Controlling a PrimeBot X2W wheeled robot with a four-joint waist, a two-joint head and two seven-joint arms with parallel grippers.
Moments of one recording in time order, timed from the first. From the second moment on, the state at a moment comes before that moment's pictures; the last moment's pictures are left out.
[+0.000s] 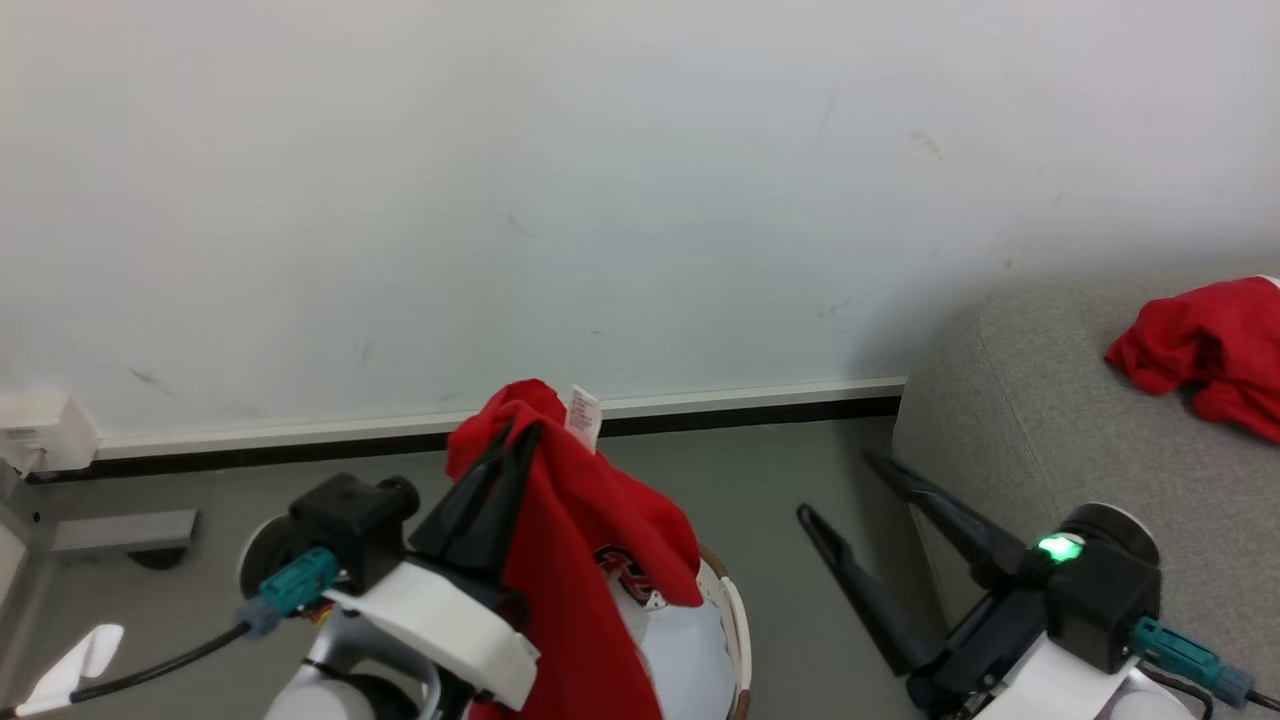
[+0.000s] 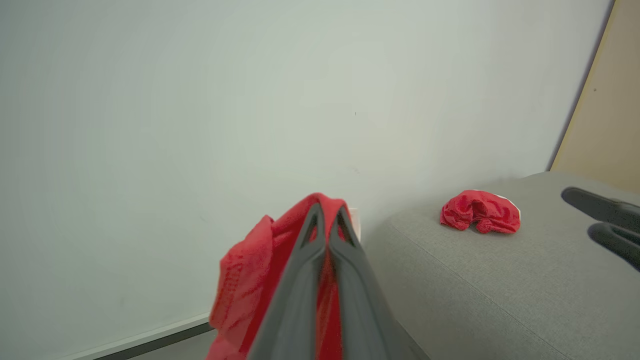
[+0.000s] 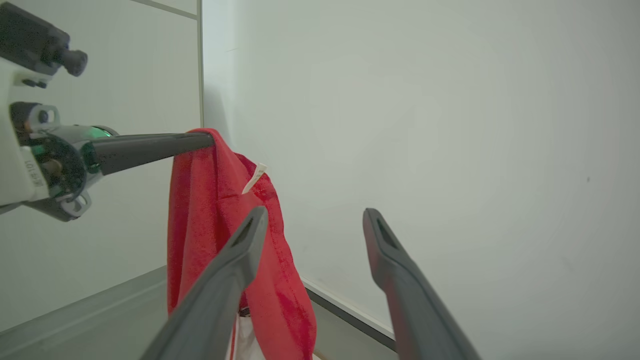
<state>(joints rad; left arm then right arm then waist) -0.20 0.26 -0.34 -0.21 -0.35 0.07 0.11 -0.26 -0.39 0.57 -0.13 0.51 0.13 -0.09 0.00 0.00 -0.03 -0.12</state>
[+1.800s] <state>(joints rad) -0.20 0.12 -0.62 0.05 -0.31 -0.03 -0.18 -0.26 -0.51 0.32 -0.08 0.73 0.13 -0.05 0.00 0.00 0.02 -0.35</state>
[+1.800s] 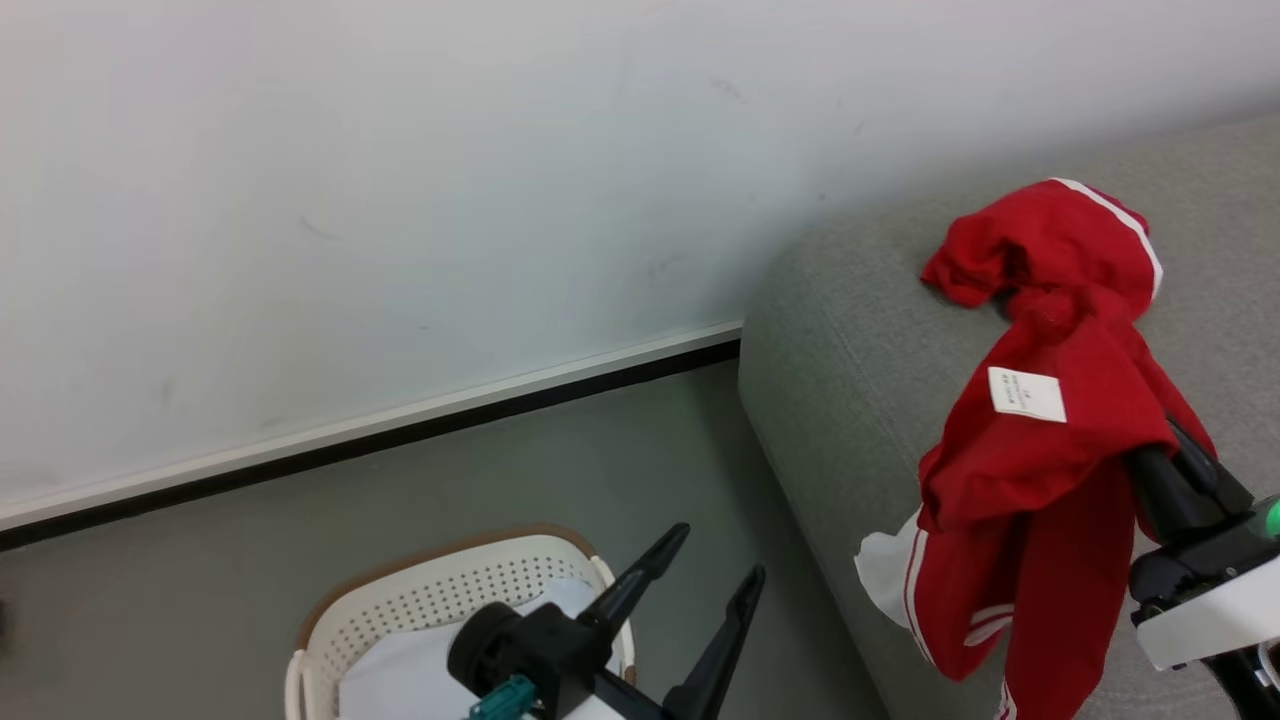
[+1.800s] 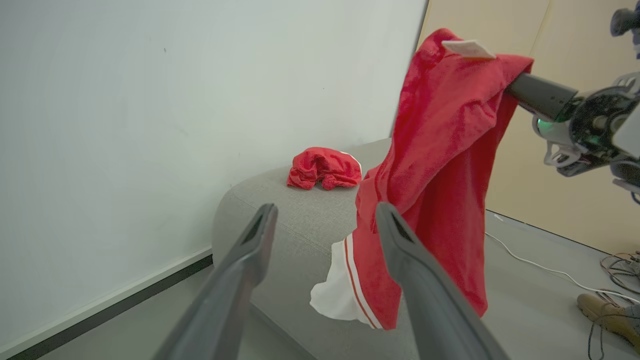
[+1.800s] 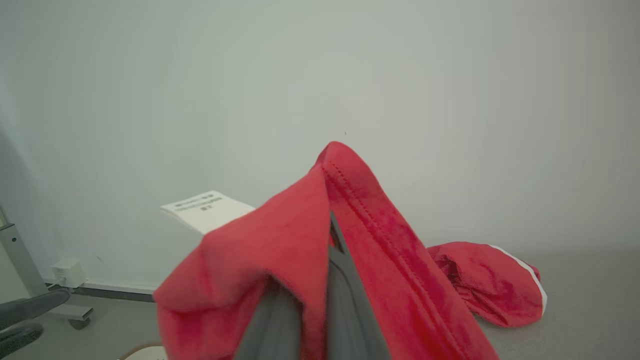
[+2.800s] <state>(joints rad) -0.45 0.11 -0.66 0.10 -0.25 -0.07 -0.17 -0.45 -0.36 0.02 0.01 0.67 0.13 -0.05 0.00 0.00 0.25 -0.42</state>
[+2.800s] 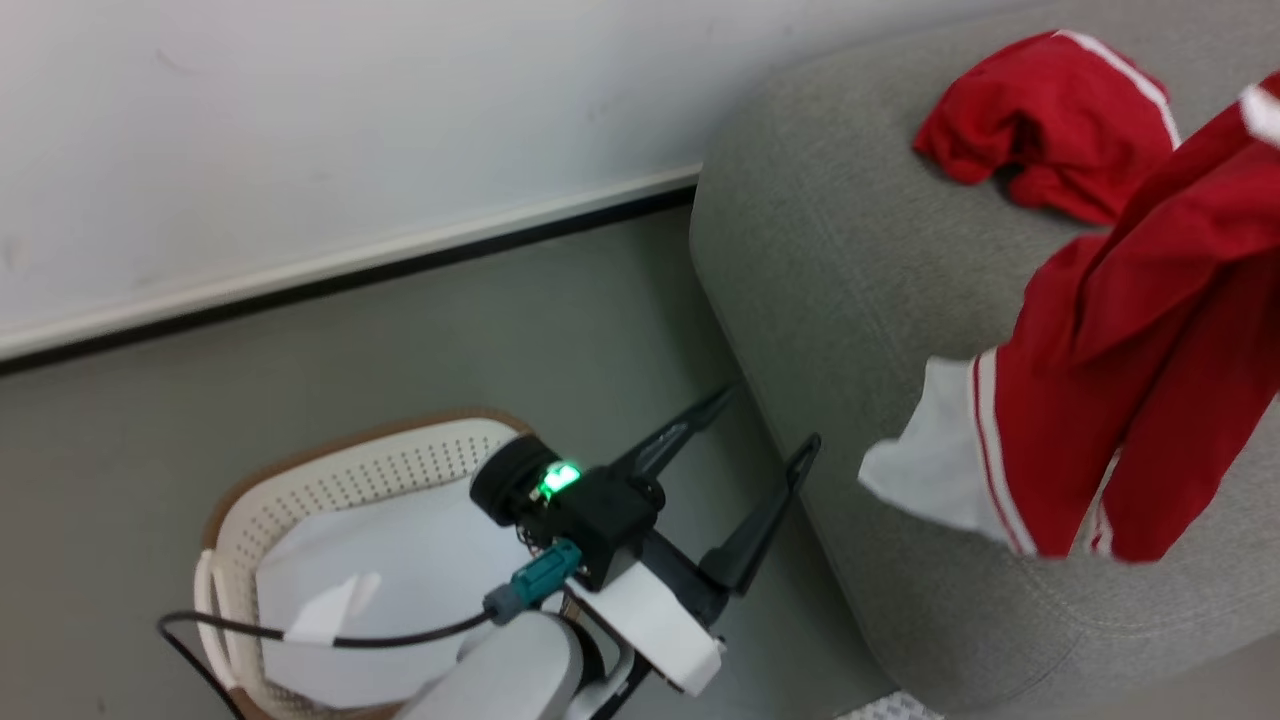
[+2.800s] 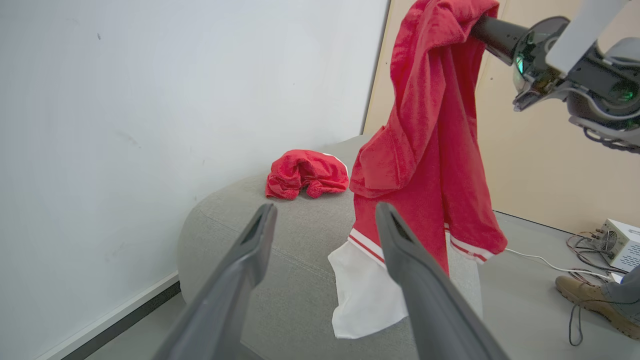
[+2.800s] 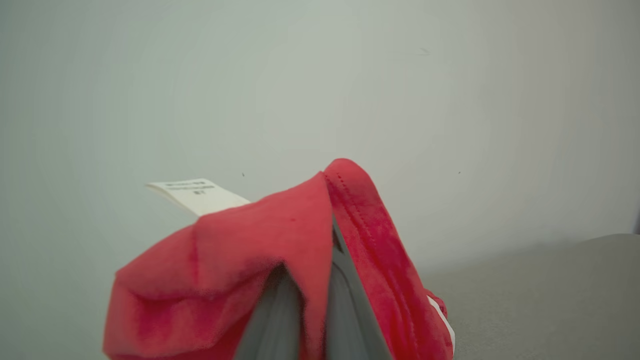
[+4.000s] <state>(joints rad) -0.59 0.21 -0.63 -0.03 -0.19 -0.02 -0.10 -1.18 -0.55 -0.52 0.91 0.21 0.13 -0.12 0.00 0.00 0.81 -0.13</state>
